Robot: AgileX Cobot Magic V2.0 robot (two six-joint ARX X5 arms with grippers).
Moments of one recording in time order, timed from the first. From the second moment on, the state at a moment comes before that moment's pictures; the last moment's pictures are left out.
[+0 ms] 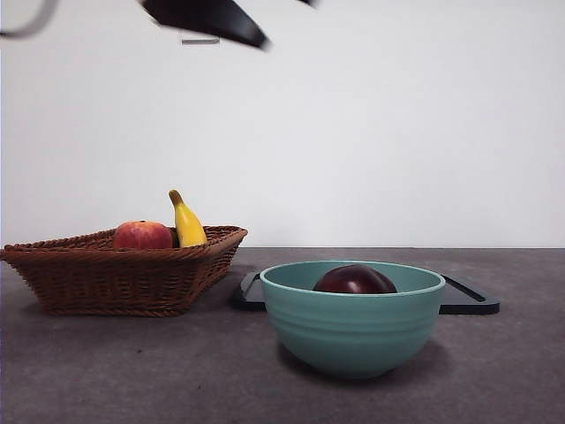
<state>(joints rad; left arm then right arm) -0.72 1.19 1.09 -0.40 0.28 0.10 0.15 0.68 0.98 -1.10 -0.64 0.02</state>
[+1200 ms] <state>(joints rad) -0.51 0.90 1.09 -1.06 0.66 0.15 0.15 0.68 0.98 -1.12 -0.60 0.02</state>
